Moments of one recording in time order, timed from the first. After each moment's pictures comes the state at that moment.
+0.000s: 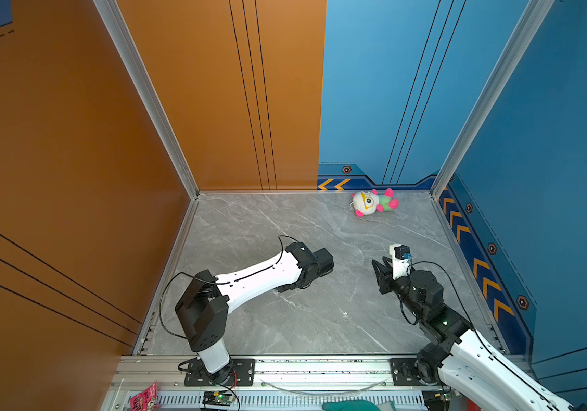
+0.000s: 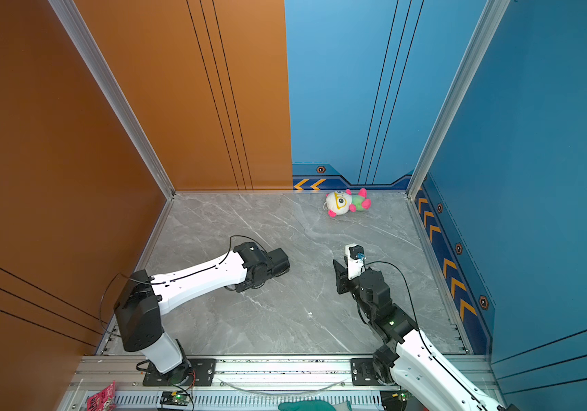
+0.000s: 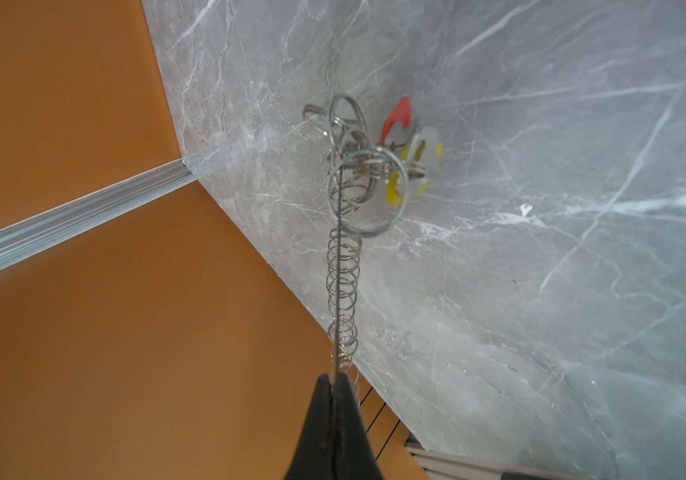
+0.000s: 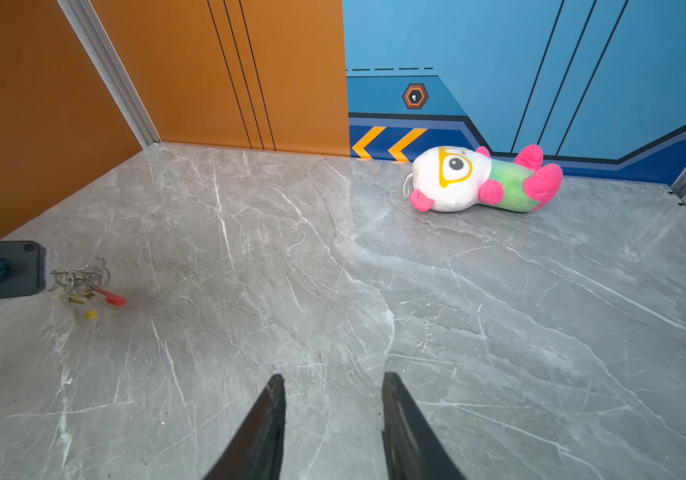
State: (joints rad) left arm -0.92 1.70 1.37 -1.35 -0.80 0.08; right arm 0.54 0.63 0.38 -0.03 0.17 0.16
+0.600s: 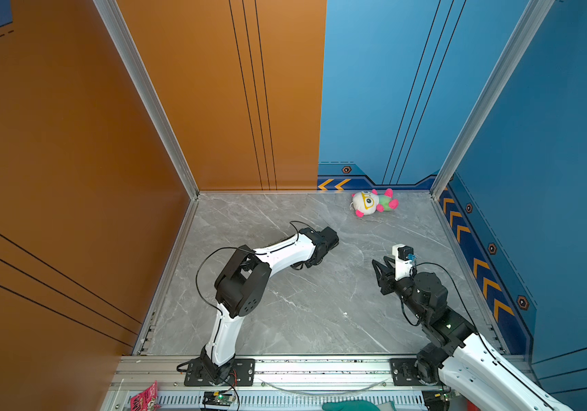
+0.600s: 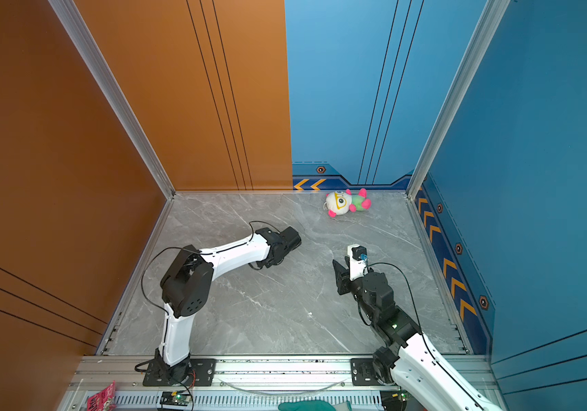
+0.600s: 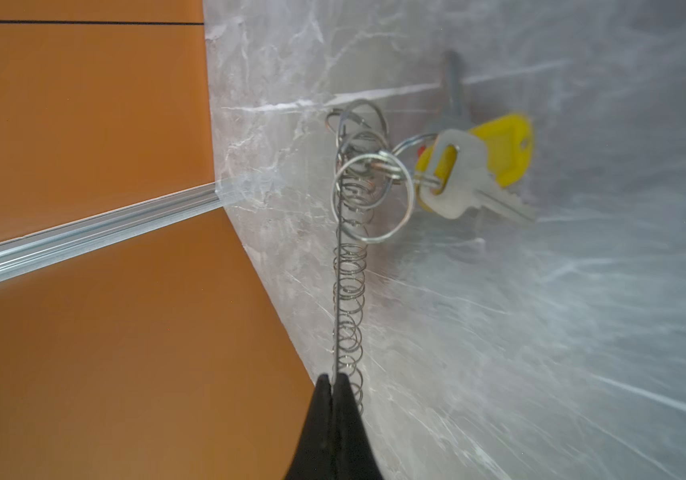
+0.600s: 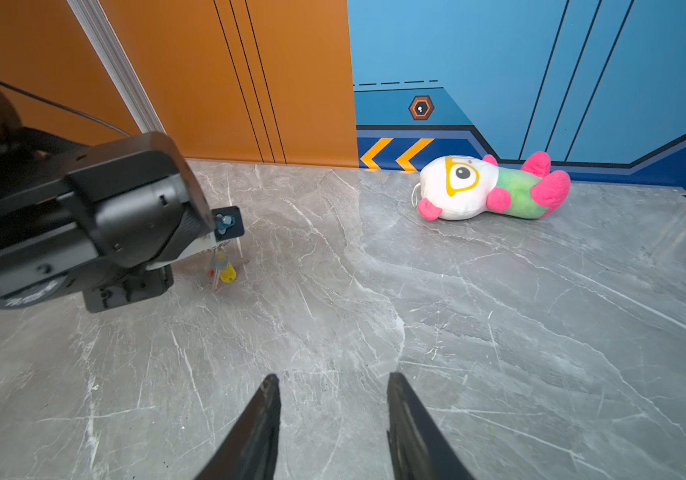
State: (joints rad) left arm -0.74 2.08 1.63 -1.01 -0.95 0.19; right arm 0.54 0.59 0.38 -0.04 0.15 0.18
